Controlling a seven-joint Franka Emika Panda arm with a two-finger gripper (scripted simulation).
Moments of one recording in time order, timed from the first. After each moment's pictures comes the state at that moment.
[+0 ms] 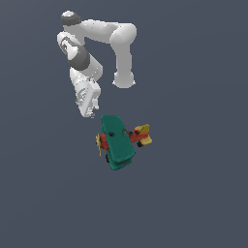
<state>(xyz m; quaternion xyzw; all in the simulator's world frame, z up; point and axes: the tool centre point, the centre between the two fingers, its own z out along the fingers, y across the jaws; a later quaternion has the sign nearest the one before) -0.109 -0.138 0.180 -0.74 0.26 -0.42 0.45</state>
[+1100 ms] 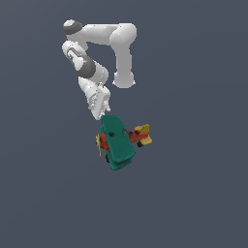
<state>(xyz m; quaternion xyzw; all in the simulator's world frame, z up) -0.133 -0.087 0.140 -0.73 0.27 -0.38 0.50</state>
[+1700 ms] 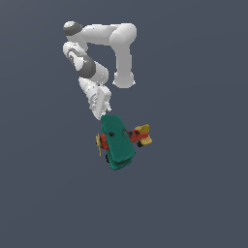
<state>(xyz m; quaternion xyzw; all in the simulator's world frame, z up) -0.132 -0.081 0.143 -0.72 0.27 -0.38 0.51</state>
